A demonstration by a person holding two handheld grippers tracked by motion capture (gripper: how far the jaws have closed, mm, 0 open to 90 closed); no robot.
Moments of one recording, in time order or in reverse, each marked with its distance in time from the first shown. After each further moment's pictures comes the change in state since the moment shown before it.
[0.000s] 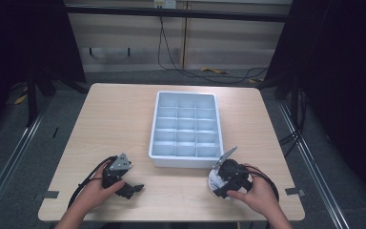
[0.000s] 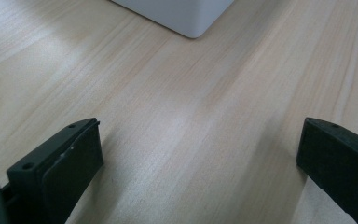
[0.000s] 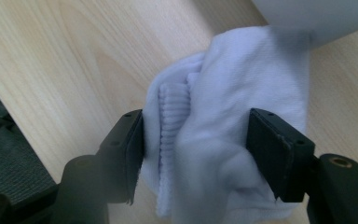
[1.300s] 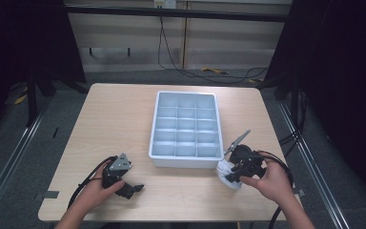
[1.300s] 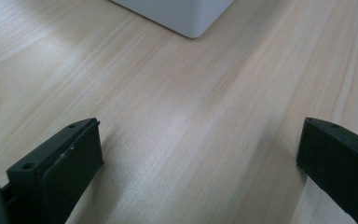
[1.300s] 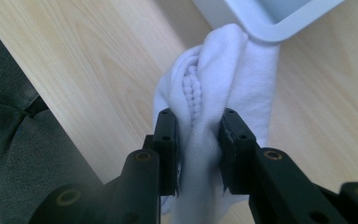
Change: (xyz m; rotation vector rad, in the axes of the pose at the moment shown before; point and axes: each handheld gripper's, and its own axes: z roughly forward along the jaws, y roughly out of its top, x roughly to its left) left arm 0.000 0.000 0.000 0.001 0.000 0.000; right arm -0.018 0.008 -0.061 0.009 0.000 0.013
